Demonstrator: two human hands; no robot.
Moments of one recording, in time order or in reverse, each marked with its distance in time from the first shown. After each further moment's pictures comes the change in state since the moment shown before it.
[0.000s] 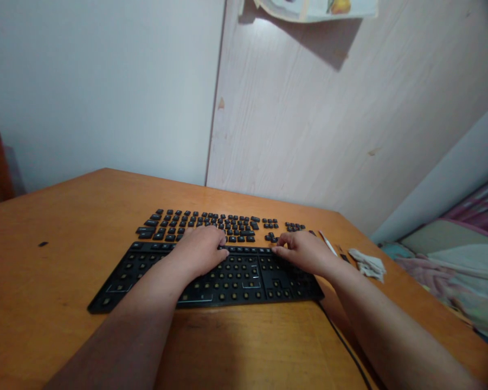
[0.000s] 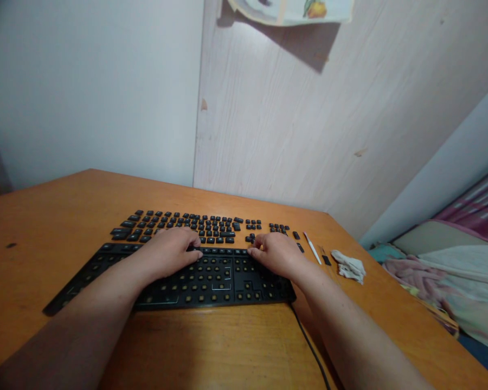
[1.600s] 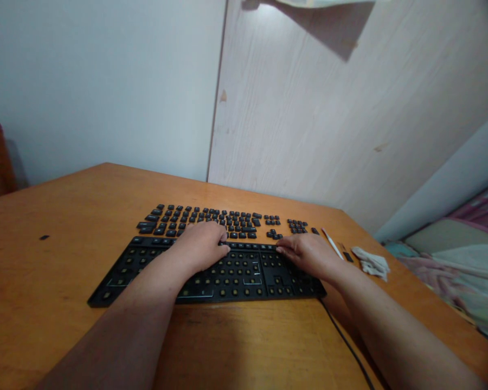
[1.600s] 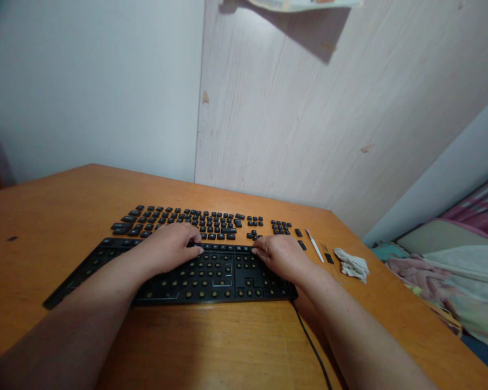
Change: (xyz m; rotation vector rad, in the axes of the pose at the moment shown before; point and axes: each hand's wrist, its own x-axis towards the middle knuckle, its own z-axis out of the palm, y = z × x) left_hand 0.004 -0.002 0.004 -0.010 -0.001 0.003; right_hand -0.012 0.009 0.008 -0.148 0.065 -0.251
